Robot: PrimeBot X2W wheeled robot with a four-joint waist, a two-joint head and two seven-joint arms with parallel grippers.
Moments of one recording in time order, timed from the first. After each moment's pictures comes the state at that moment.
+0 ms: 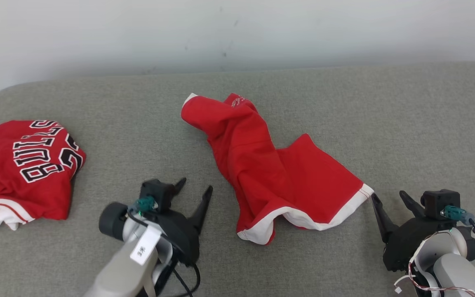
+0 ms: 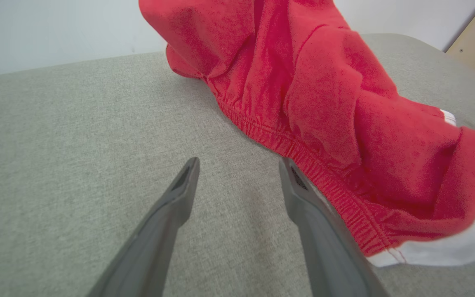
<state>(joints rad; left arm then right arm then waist) -0.71 0.04 -0.76 1.00 -0.46 -0.12 -0.25 -0.28 -0.29 0.27 0.46 0.49 -0.05 0.00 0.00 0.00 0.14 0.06</state>
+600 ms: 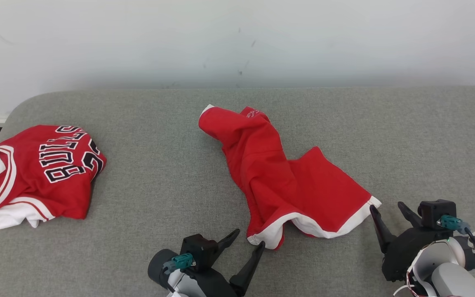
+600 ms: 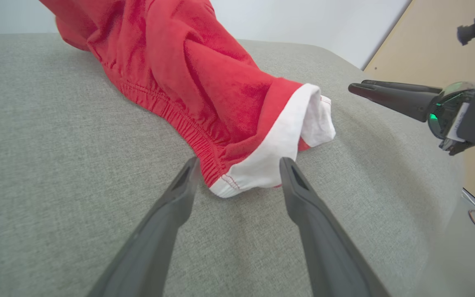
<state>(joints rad) -0.44 0.04 -0.89 0.69 -0.53 -0.12 -0.25 -0.25 -0.29 0.28 0.48 0.49 -0.04 -0.01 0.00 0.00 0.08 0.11</state>
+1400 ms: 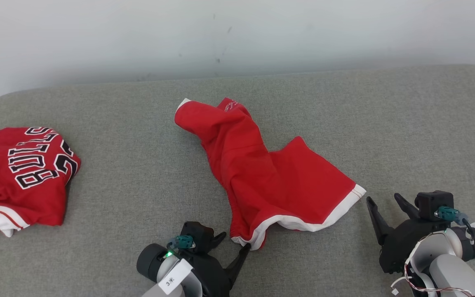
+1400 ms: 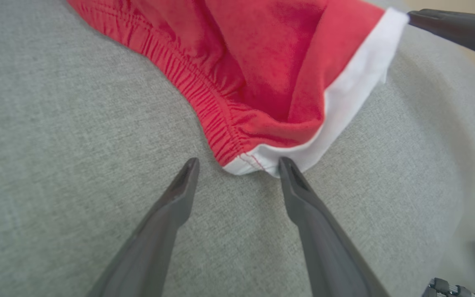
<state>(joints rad) -0.52 0.04 -0.92 0.79 -0.55 -0.12 -0.08 -0.28 -0.29 0.29 0.47 0.49 -0.04 0.01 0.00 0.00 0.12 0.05</state>
